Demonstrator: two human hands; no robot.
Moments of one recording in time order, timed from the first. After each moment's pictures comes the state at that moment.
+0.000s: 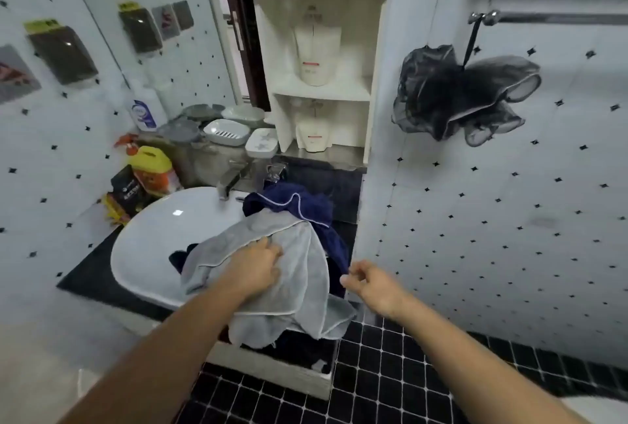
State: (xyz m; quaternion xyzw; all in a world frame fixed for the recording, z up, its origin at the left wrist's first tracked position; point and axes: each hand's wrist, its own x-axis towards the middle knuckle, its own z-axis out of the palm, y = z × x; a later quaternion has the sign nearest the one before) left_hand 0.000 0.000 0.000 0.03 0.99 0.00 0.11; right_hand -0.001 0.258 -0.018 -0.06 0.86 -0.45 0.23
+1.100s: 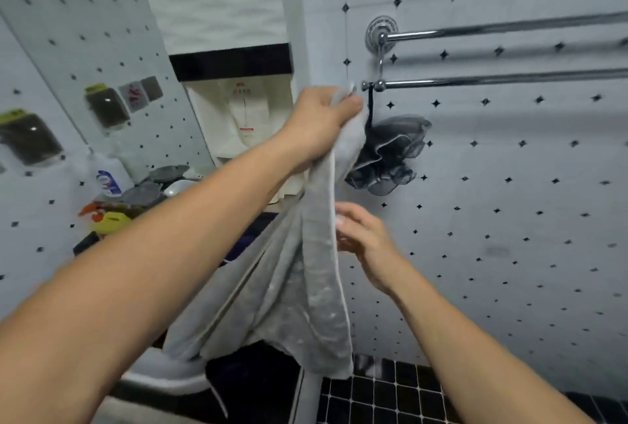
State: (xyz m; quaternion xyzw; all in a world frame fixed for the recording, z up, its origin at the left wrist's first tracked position) left_hand -0.084 0.249 0.300 0.15 0.80 0.56 -0.14; right_hand -0.057 0.358 0.127 -0.19 0.59 -0.78 0.07
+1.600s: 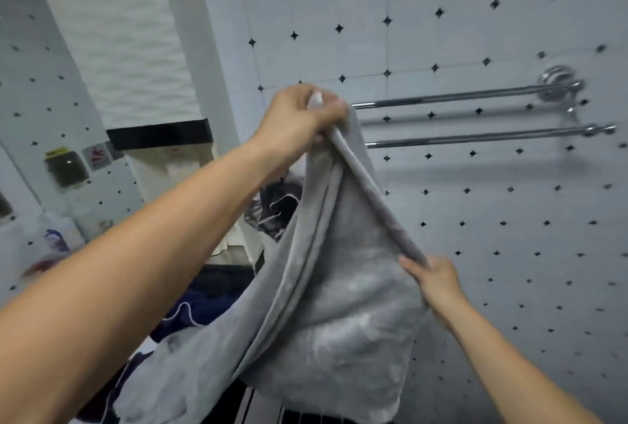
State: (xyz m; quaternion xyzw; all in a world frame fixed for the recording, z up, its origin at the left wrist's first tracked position) left_hand -0.057 0.412 0.378 0.21 0.78 0.57 -0.18; right_hand -0.066 0.626 0.119 0.04 0.74 -0.66 -0.13
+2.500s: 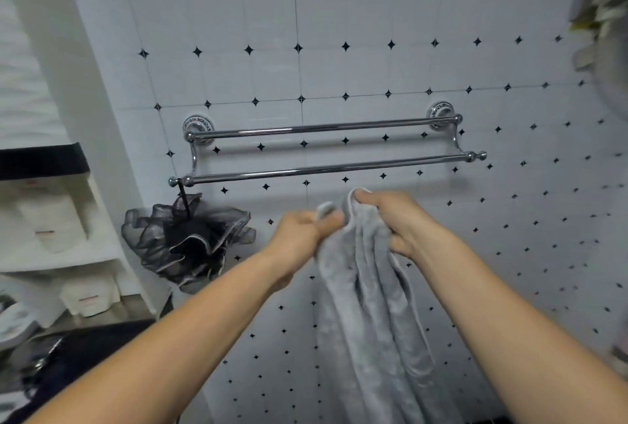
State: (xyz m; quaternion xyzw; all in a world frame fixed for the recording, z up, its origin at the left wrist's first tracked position) left_hand -0.095 0.501 0.263 0.17 0.72 0.67 0.09; right_hand -0.084 0.664 0.281 0.10 0.62 -0.78 -0.08
